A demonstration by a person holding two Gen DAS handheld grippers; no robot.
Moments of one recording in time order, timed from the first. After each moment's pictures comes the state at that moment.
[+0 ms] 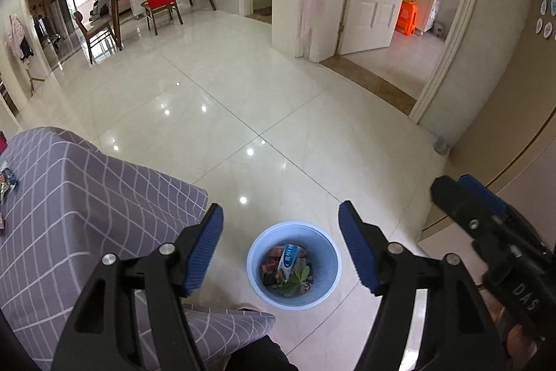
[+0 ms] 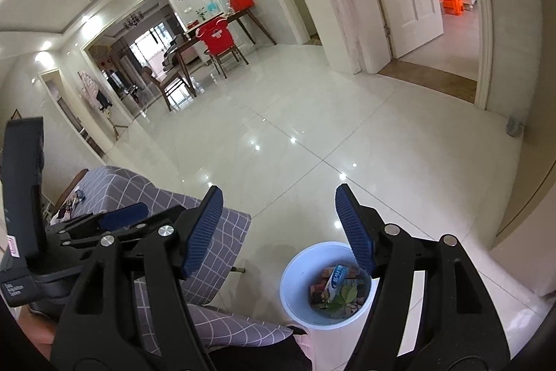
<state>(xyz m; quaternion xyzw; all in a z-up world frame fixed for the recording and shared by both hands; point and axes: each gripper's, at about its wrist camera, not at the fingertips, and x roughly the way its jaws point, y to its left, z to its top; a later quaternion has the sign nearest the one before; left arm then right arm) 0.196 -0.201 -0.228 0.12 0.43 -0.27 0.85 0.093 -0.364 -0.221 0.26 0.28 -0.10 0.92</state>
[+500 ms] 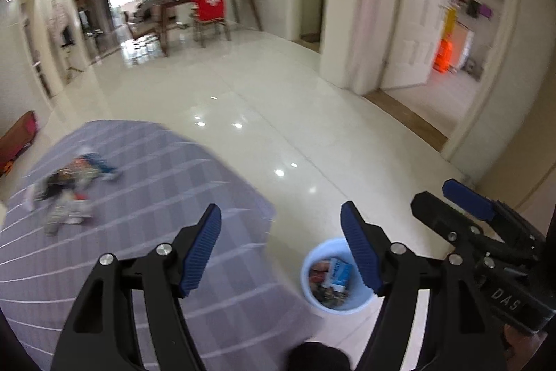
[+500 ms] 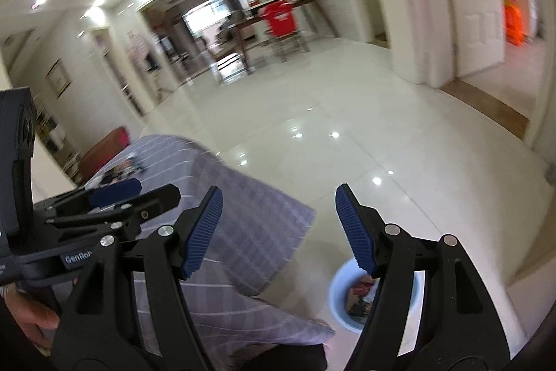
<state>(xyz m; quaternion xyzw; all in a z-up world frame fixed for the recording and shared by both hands) 0.220 -0.047 -0.164 0.08 0.39 -0.19 0.90 0.167 -0.223 -0.168 0.18 0.30 0.04 0.94</state>
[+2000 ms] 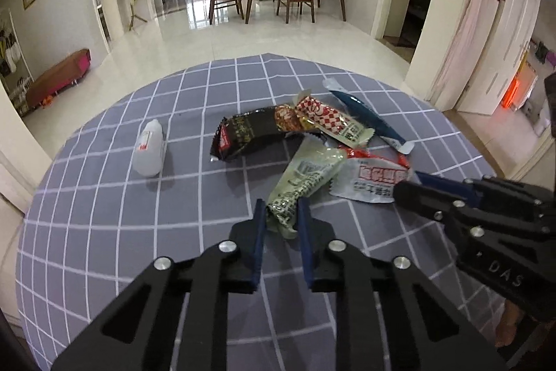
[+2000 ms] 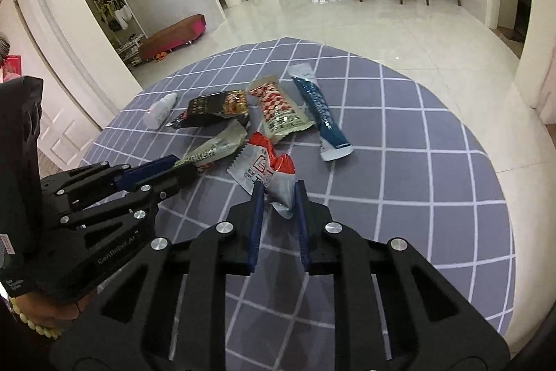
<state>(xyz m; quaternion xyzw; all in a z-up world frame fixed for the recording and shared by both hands) 0.330 0.211 -0.216 0.01 0.43 -0.07 0.90 0.339 0.034 -0.203 0.06 0.42 0.22 0.88</state>
